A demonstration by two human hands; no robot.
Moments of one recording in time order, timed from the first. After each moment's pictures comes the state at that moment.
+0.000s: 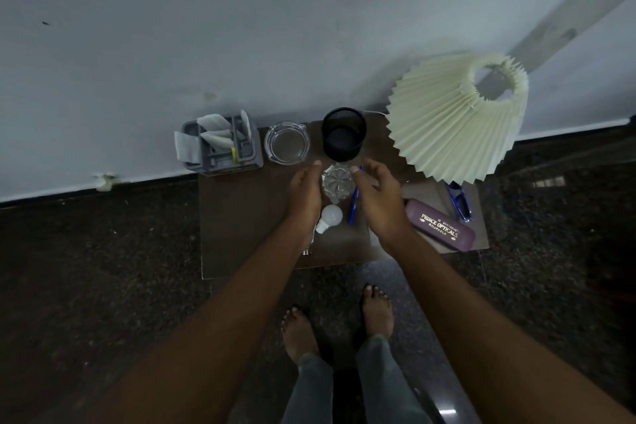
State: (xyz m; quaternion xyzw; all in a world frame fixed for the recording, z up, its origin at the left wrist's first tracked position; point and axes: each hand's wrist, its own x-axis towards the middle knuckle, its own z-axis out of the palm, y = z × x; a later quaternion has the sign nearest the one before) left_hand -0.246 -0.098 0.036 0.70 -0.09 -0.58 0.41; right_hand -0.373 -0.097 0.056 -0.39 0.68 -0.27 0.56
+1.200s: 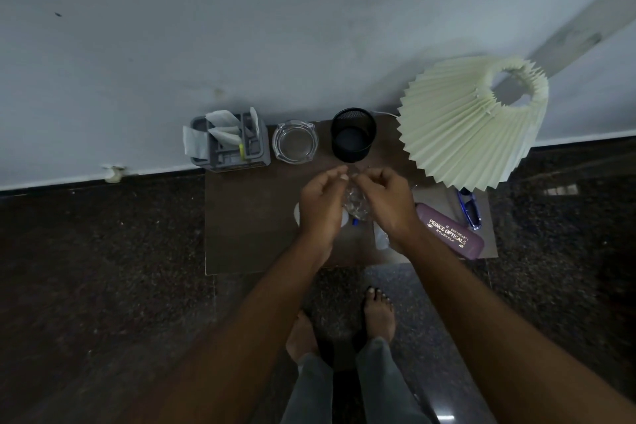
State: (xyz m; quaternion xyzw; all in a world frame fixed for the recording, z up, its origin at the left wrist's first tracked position) left_hand -0.266 -0.077 0.052 0.68 -0.15 -0.55 0.45; right_hand -0.377 -0.105 0.057 -0.39 0.67 -0.24 0.58
